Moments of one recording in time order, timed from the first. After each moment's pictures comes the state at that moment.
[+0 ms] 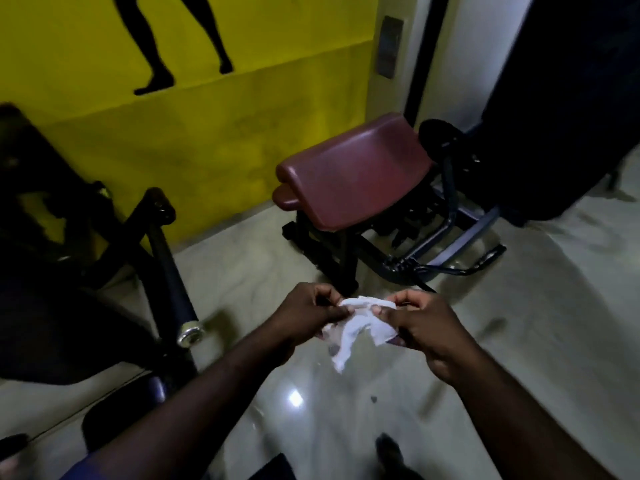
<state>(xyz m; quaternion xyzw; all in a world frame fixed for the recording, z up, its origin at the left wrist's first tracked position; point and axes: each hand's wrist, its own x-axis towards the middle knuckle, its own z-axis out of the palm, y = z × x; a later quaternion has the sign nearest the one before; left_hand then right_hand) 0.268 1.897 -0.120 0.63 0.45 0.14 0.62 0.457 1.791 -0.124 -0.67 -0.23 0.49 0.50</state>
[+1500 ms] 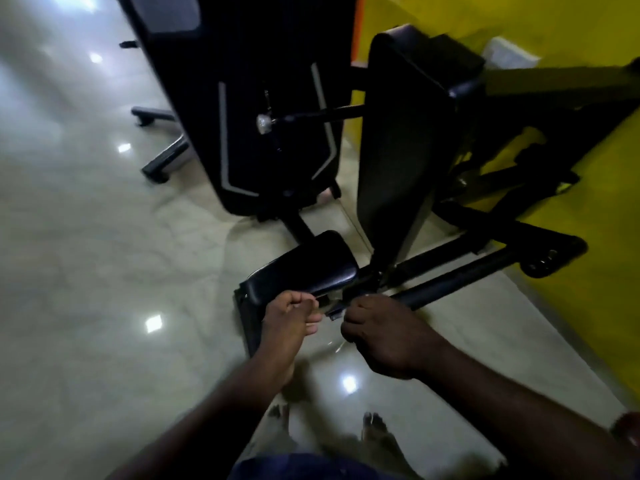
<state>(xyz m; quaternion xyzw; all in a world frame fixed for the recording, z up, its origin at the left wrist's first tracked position) 0.158 1.877 -0.212 -0.23 0.69 0.67 0.18 0.189 2.074 -0.194 -0.35 0.93 -0.03 0.04</state>
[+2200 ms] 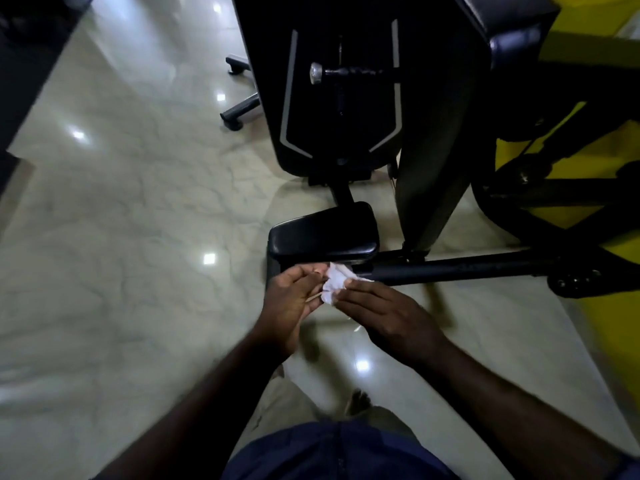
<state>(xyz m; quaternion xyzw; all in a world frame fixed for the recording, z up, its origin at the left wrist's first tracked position) 0.228 1.947 -0.198 -0.29 0.55 0.78 0.10 0.210 2.150 -0.242 -0.47 0.84 -0.22 -0.15</state>
